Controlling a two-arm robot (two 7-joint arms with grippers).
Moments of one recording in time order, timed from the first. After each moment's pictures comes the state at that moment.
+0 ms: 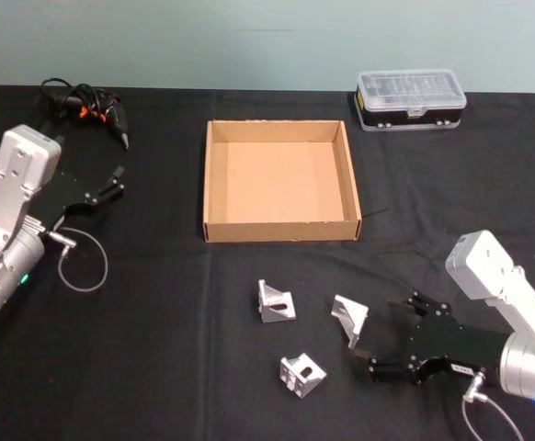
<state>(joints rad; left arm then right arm) -0.20 0.60 0.45 -1.41 -0.25 -0.12 0.03 -0.08 0.78 -0.37 -1.85 0.31 0.28 0.50</state>
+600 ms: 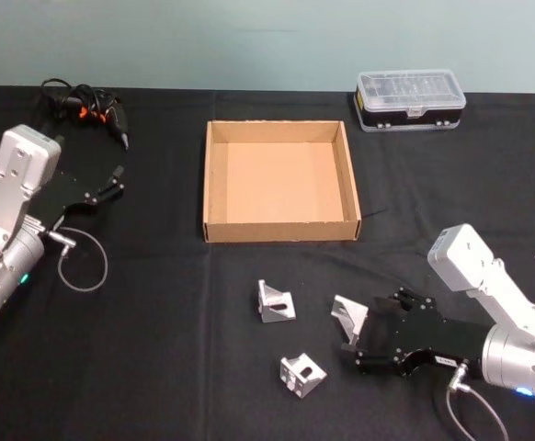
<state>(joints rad) -0.20 0.60 0.45 -1.41 -0.25 -0.12 0.03 -0.02 0.73 -0.41 -1.78 0.29 0.29 0.52</state>
